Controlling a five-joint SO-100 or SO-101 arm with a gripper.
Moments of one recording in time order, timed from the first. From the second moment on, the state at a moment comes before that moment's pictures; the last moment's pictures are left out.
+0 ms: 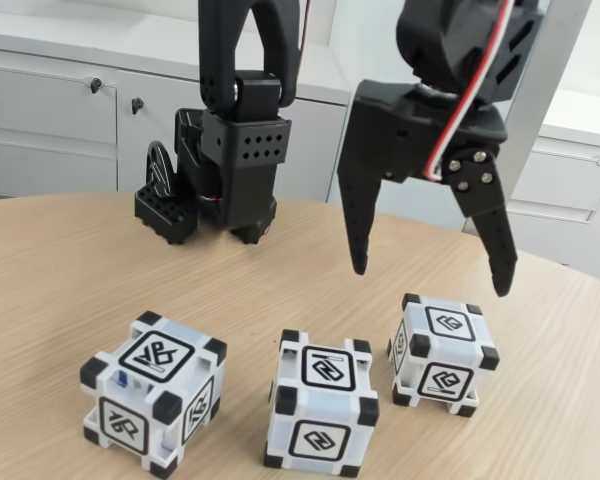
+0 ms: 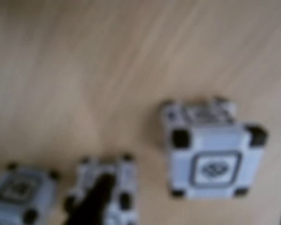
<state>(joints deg) -9.2 90.5 96.1 83.6 -42.2</state>
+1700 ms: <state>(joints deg) -12.0 76.6 96.3 71.5 -42.9</state>
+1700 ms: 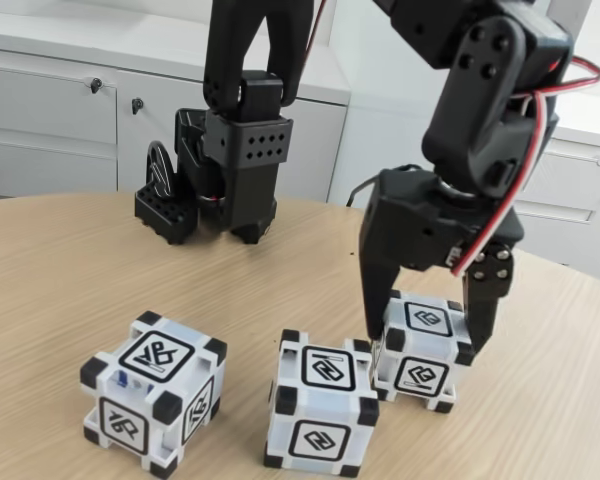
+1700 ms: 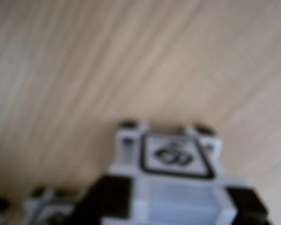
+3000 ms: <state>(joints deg) 29.8 105.2 91.9 72.5 -30.8</state>
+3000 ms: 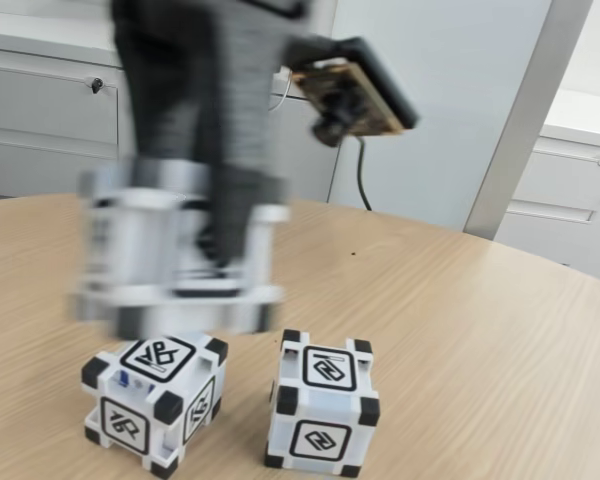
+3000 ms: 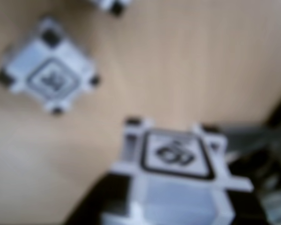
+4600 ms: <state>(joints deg) 32.6 91.9 91.8 84.8 -40.2</state>
